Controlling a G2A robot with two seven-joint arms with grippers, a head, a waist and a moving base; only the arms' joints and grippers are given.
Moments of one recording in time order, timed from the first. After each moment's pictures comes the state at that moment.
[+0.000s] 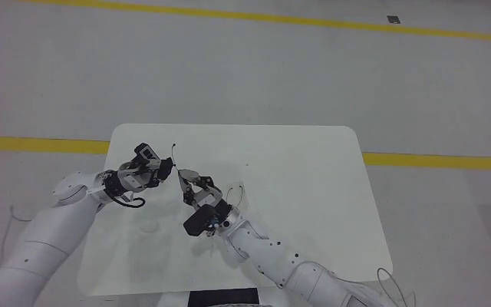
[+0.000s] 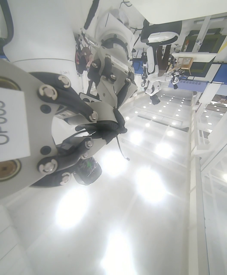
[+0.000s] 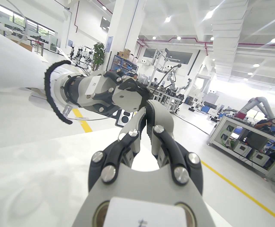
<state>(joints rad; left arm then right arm) 1.26 -0.97 -1.19 -1.26 -1.15 0.03 -1.38 -1.18 -1.36 0.49 -1.33 -1.57 0.34 -0.66</state>
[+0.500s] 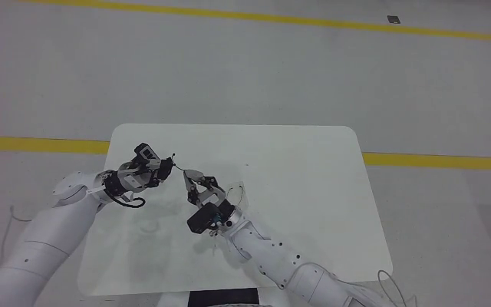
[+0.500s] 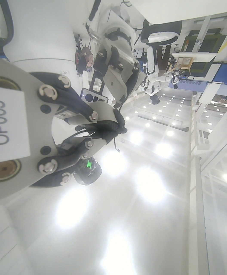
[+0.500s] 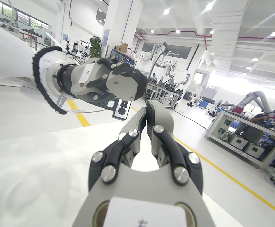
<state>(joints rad) 1.26 -0.97 -1.19 -1.26 -1.15 0.03 -1.38 -1.20 -1.36 0.52 -1.31 -1.57 0.34 -0.65</state>
